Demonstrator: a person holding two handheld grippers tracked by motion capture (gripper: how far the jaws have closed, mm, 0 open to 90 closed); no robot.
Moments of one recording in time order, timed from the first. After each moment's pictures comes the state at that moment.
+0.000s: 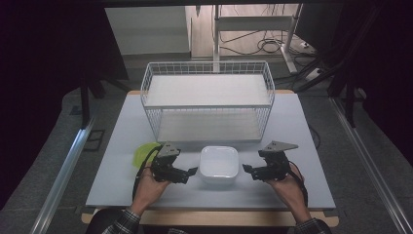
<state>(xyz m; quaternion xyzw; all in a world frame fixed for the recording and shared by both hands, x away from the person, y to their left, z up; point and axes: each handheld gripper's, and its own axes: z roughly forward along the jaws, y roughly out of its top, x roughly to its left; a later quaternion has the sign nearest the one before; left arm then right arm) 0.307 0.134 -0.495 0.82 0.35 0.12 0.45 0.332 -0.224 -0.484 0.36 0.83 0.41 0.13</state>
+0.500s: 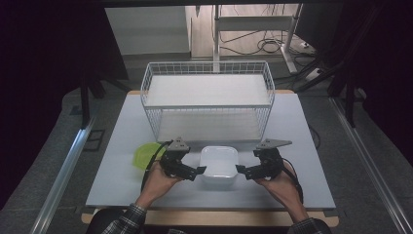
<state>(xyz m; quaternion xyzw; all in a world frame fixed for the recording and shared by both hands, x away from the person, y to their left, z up) 0.328 0.112 -0.493 0.83 0.32 0.06 0.45 0.331 -0.203 -0.474 0.37 0.83 0.41 0.09</state>
